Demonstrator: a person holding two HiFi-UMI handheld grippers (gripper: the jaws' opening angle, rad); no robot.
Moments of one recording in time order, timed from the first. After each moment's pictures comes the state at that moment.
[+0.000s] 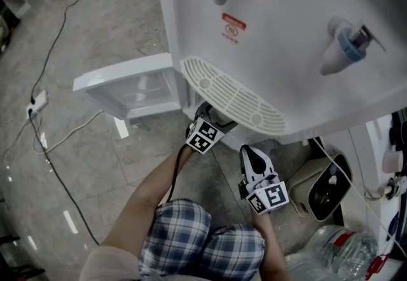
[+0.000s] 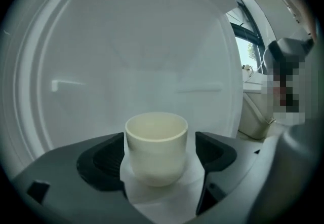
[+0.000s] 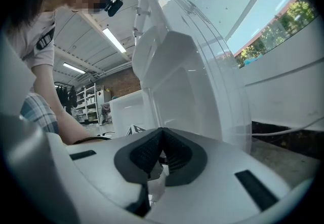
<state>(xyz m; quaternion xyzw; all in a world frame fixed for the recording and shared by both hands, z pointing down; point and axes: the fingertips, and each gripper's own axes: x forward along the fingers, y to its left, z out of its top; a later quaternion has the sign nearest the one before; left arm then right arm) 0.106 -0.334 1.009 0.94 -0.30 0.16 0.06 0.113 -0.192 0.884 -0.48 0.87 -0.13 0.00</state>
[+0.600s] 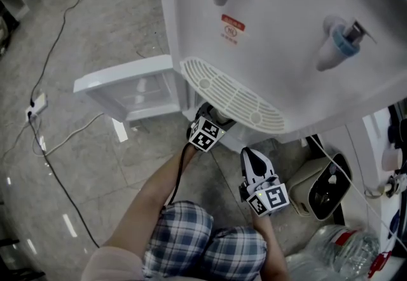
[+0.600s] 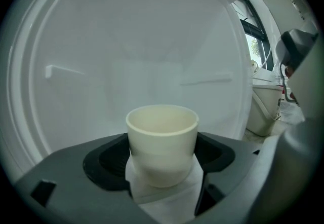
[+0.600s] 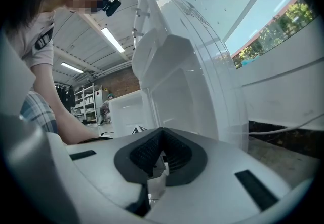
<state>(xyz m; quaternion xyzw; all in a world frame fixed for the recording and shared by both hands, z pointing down) 0.106 -0.345 1.029 0.93 -0.32 0.18 0.07 0.116 -0.186 0.886 -0.49 0.86 -0.13 0.00</state>
